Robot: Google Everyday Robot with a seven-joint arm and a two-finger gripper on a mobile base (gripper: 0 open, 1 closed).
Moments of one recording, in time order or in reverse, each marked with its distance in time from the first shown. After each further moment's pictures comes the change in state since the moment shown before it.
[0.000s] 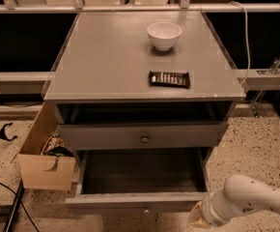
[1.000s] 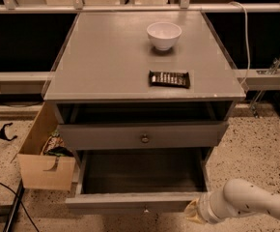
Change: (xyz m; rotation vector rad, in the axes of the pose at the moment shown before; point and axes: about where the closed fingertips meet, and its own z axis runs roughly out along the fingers) arm -0.002 -0.026 0.027 0.068 -0.095 -0.026
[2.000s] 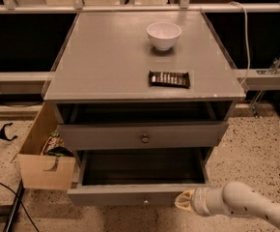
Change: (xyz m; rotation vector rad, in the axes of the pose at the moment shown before) arm -0.030 -0.039 0.021 0.139 -0.184 -0.089
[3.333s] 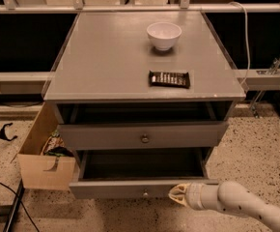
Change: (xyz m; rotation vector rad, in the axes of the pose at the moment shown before) arm -0.017 -0.027 0.022 0.093 -0.096 -0.083
